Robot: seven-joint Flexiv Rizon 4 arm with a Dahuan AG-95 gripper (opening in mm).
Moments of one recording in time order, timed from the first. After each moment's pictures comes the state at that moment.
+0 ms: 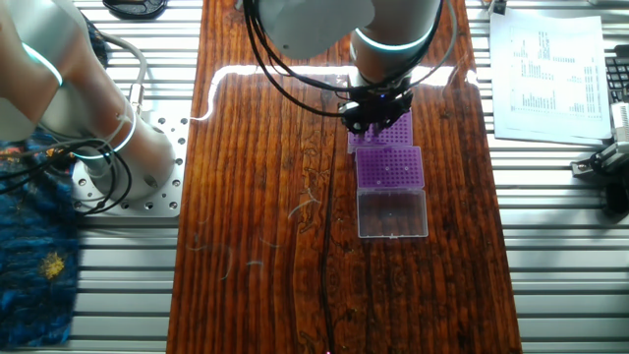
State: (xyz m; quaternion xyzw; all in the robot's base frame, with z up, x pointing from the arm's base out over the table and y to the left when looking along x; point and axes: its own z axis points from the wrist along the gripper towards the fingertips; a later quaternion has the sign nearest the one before) arm 0.460 0.038 0.060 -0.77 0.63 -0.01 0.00
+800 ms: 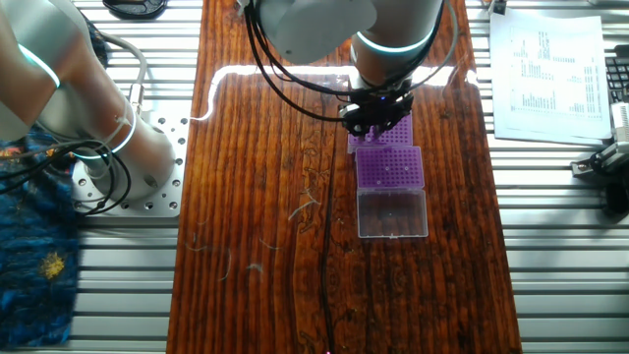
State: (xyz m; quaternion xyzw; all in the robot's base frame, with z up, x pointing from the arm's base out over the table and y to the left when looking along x) arm 0.461 0.037 0.056 -0.77 0.64 -0.01 0.01
